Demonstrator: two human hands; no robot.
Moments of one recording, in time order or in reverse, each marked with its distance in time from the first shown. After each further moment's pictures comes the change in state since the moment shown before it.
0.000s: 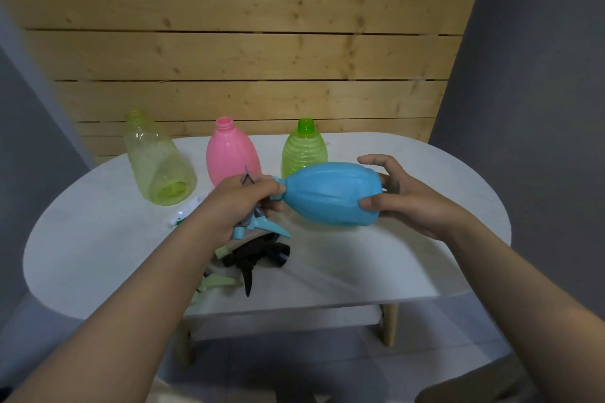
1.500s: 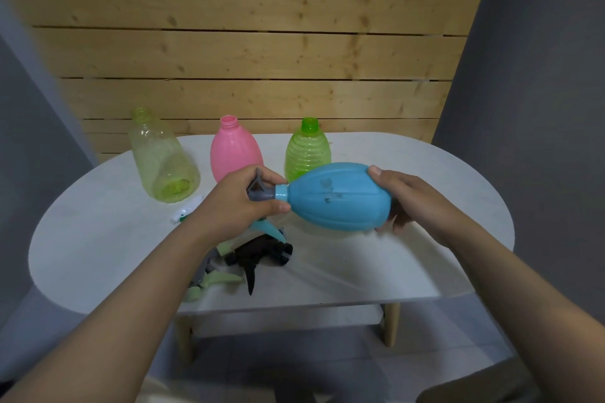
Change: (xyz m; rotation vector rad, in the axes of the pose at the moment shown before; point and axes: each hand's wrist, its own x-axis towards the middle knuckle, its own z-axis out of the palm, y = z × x) left_hand -0.019 -0.001 -0.008 0.271 -0.013 0.310; right_hand -0.008 -0.004 0.008 -0.343 0.183 -0.003
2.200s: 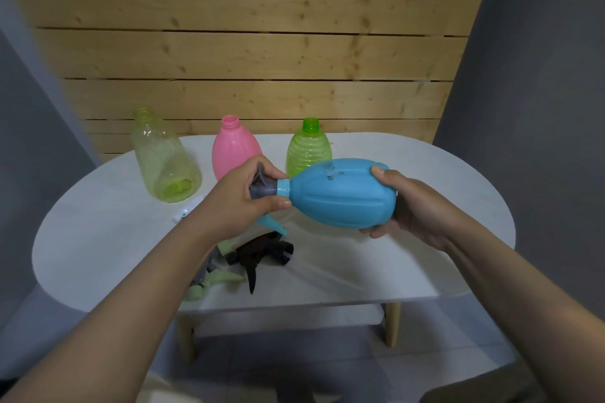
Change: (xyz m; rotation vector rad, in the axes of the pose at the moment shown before) left_hand 0.000 0.002 -0.001 0.064 -0.018 0.126; right_hand 0.001 0.000 0.004 0.420 -0.117 0.140
